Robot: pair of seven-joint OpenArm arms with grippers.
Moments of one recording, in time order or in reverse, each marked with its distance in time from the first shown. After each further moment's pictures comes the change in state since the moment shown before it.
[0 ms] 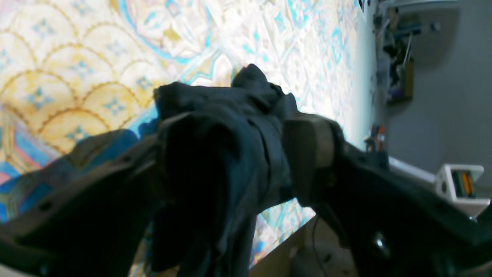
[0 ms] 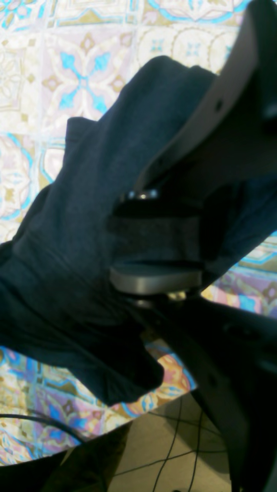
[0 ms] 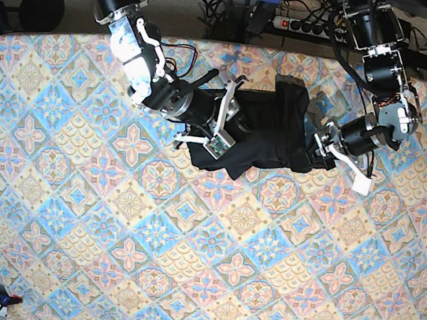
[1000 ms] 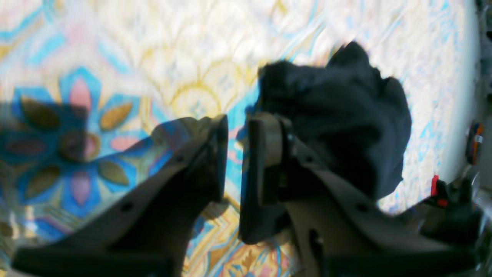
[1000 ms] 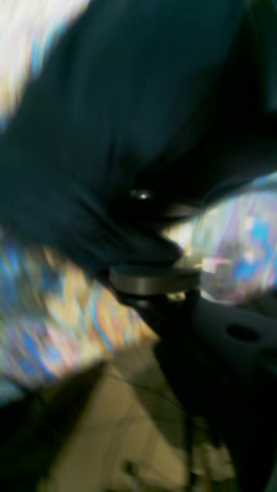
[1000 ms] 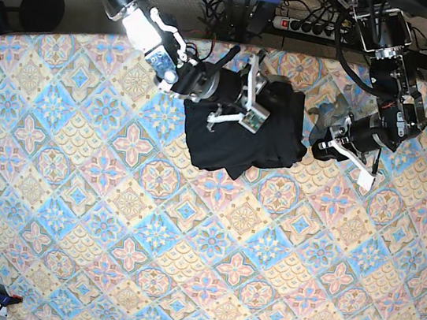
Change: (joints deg) left arm 0.3 -4.5 2.0 -2.9 13.5 -0.2 -2.5; right arm -0.4 -0.1 -12.4 -0.1 0.5 0.4 -0.1
